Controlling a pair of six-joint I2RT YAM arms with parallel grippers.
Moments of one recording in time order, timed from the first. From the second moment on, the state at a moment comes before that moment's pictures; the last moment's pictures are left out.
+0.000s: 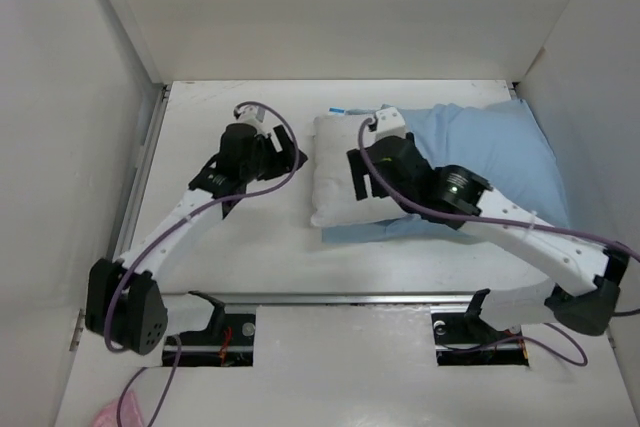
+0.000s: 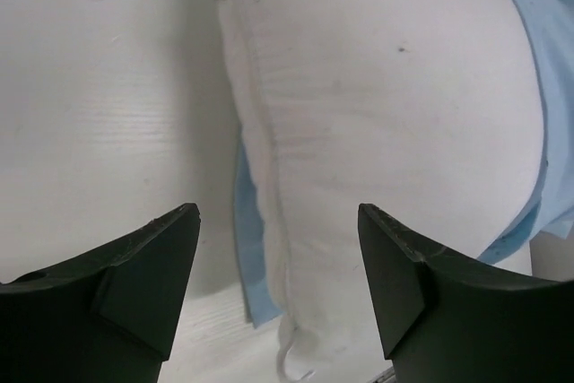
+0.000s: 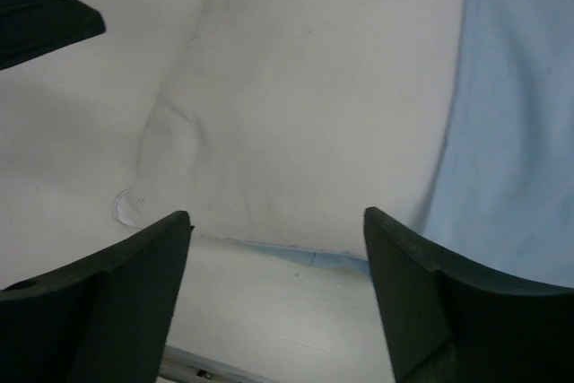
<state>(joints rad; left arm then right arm) -0.39 1.21 0.90 -0.19 0.12 -0.64 0.97 1.34 1.41 -0.75 0.57 0.35</state>
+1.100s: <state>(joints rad) -0.55 1.80 1.24 -0.09 0.29 -0.57 0.78 1.59 1.46 -0.97 0.73 0.49</state>
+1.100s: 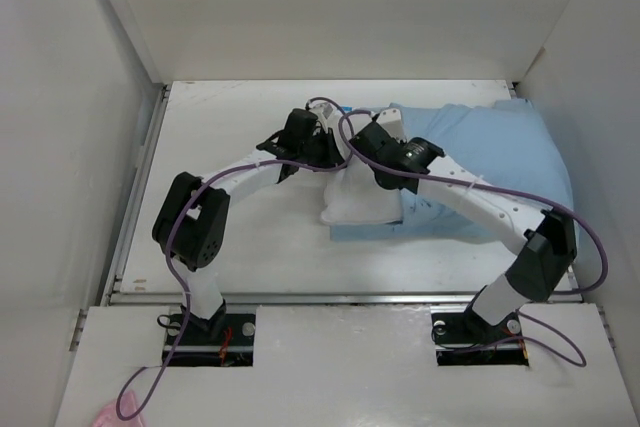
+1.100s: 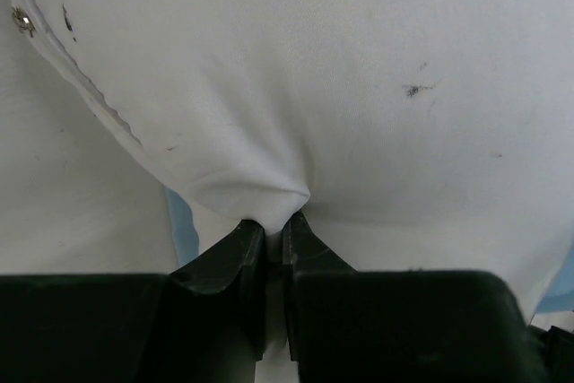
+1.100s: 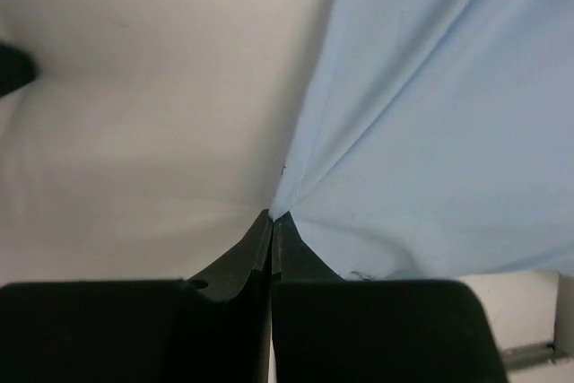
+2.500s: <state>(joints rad) -0.45 1.34 1.00 -0.25 0.04 -0.62 0.65 1.10 1.29 -0.85 0.32 0.64</state>
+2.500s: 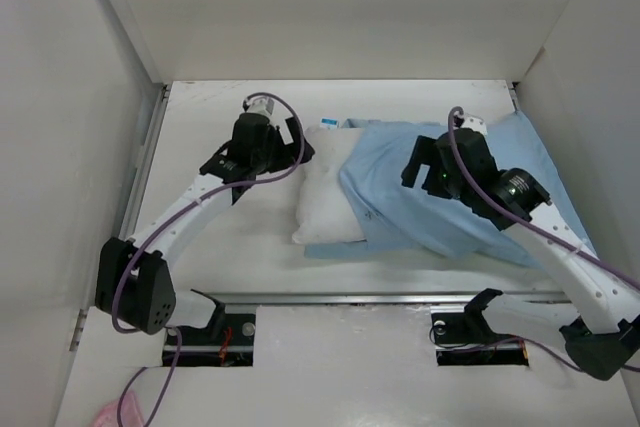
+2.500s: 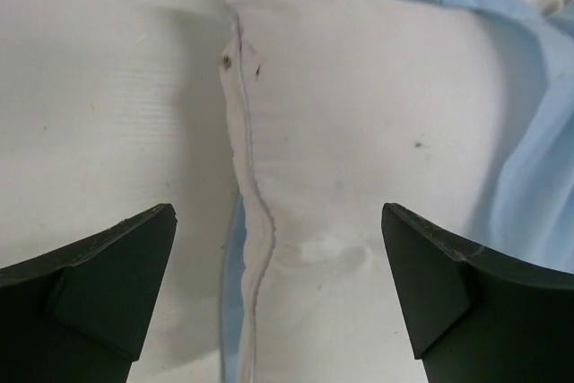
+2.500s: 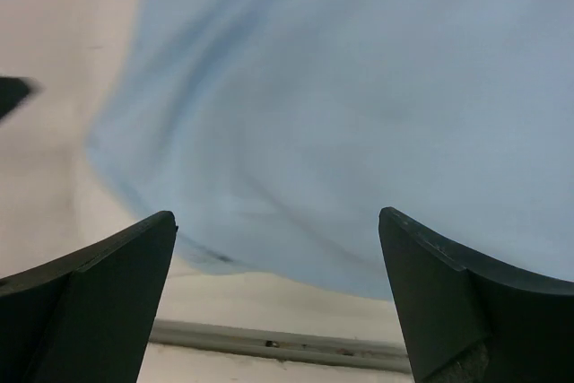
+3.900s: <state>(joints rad) -0.77 1.11 0.85 -0.38 0.00 -0.69 0.63 1.43 1.37 -0.57 0.44 0.28</state>
